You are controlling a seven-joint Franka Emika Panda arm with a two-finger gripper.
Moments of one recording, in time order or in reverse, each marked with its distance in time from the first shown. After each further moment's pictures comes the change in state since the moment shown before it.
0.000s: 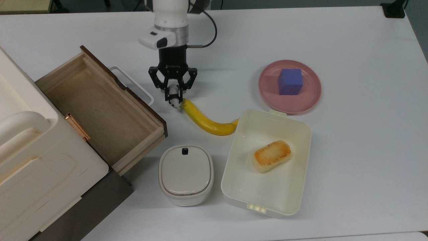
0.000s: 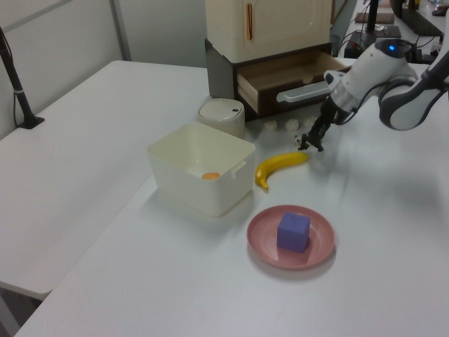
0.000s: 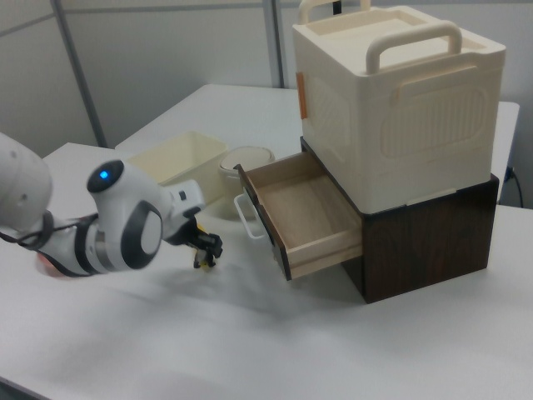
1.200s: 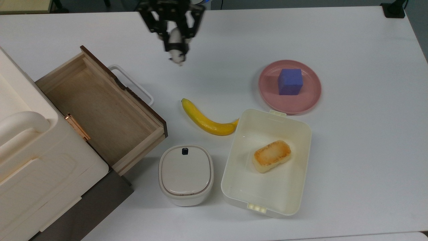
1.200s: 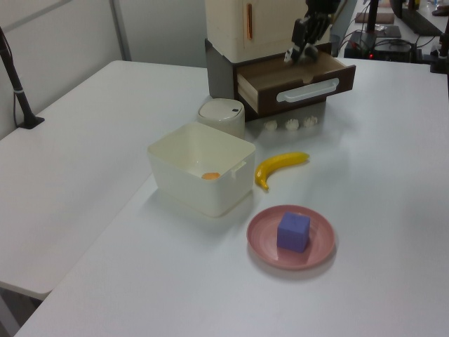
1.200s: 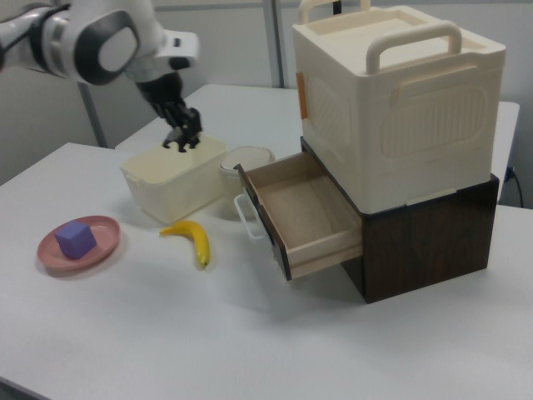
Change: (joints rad) arm 0.022 -0.128 0.034 0.675 0.511 -1.020 -0.079
